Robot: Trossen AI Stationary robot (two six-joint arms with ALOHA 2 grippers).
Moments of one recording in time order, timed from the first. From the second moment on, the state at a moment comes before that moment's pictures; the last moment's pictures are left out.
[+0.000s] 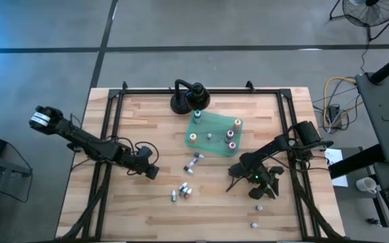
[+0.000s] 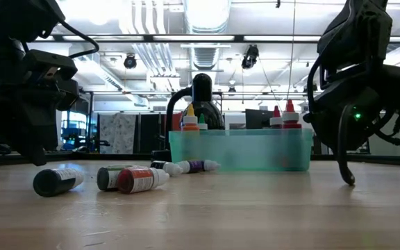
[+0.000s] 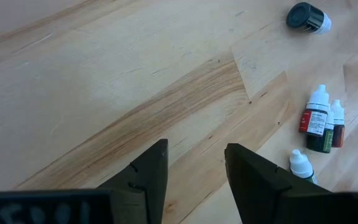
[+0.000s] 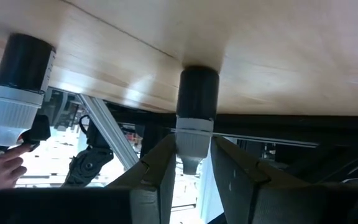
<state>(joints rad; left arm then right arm) -0.36 1.12 0.40 -0.23 -0.11 -1.43 0.26 1.94 0.84 -1.08 -0.97 0.69</state>
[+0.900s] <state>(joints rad) -0.36 1.12 0.40 -0.23 -0.11 -1.43 0.26 1.94 0.89 -0.95 -0.84 0.71</state>
